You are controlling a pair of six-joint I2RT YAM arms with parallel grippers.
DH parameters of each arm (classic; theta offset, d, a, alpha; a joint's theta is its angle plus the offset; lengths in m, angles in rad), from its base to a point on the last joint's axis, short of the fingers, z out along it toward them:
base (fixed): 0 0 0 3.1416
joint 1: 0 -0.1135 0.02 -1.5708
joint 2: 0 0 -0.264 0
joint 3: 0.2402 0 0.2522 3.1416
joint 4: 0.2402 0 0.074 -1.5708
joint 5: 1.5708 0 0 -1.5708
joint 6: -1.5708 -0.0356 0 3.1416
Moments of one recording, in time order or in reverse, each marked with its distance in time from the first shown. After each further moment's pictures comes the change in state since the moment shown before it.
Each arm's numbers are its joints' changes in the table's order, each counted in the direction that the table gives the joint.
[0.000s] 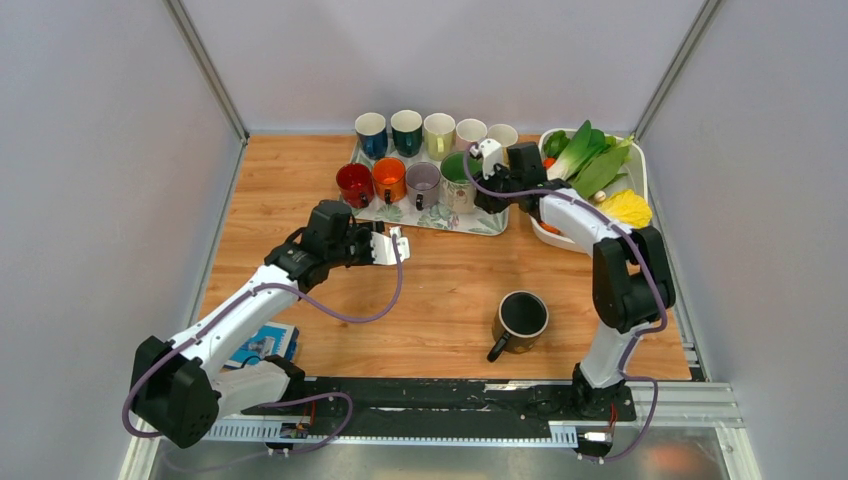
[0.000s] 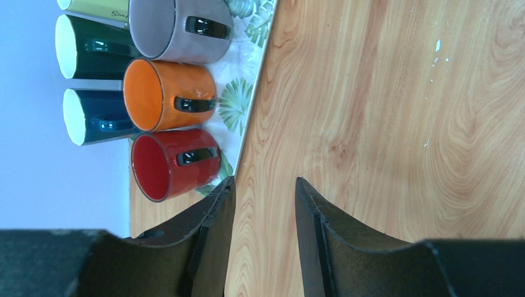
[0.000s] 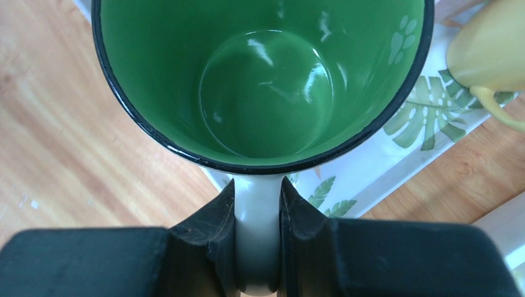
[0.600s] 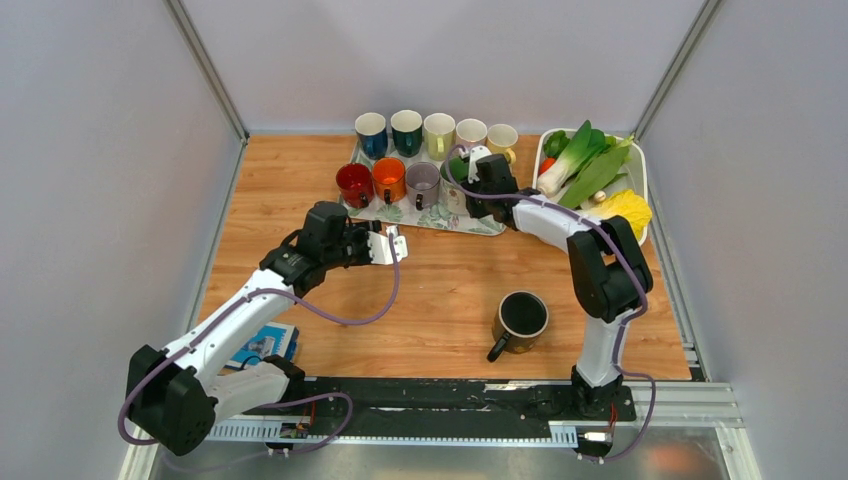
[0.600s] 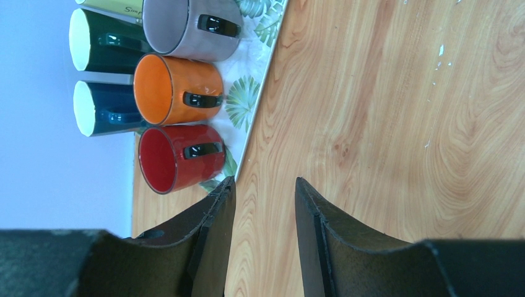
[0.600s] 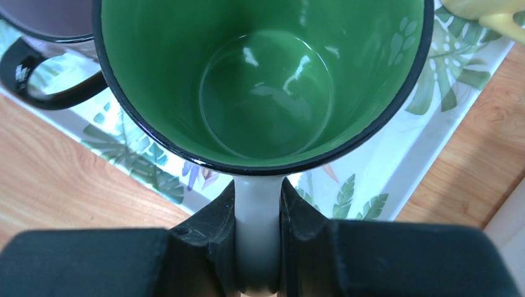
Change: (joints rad) left arm 0.000 0.040 -0.008 0.001 -0.011 0.029; right arm -0.122 -0.132 0.014 -0.114 0.400 -0.320
